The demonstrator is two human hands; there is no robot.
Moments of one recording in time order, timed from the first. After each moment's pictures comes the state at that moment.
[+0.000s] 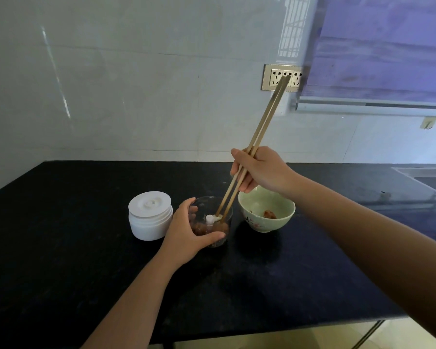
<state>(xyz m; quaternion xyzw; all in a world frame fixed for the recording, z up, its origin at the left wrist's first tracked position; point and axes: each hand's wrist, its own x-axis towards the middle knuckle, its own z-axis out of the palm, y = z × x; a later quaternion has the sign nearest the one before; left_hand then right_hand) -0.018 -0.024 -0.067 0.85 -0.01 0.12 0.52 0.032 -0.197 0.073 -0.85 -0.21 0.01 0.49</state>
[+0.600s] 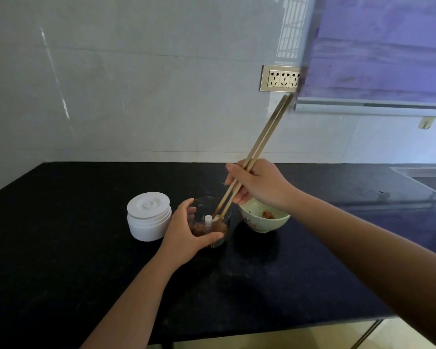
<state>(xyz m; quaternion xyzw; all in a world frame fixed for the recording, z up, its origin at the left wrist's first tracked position) -0.017 -0.024 -0.069 0.85 -0.01 0.13 0.51 0.018 -0.199 0.058 -0.85 -0.23 0.01 0.48</state>
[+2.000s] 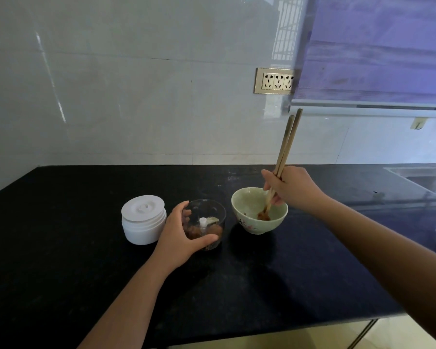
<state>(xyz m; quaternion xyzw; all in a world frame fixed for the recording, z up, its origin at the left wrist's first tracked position) -0.018 -0.024 -0.068 0.85 -0.01 0.14 0.51 0.048 -0.262 0.041 -0.93 -0.12 -0.09 0.33</state>
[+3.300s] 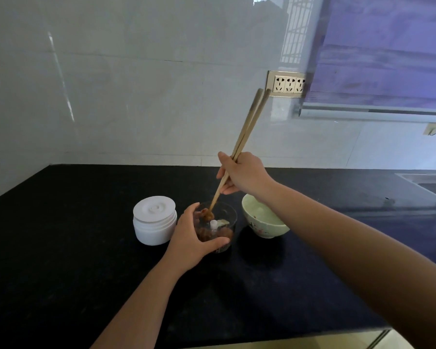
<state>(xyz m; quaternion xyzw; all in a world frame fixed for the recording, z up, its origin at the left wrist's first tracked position) -0.017 -0.026 -0.066 0.86 0.00 0.11 0.51 0.043 -0.153 0.067 -0.85 -0.13 0.01 0.51</state>
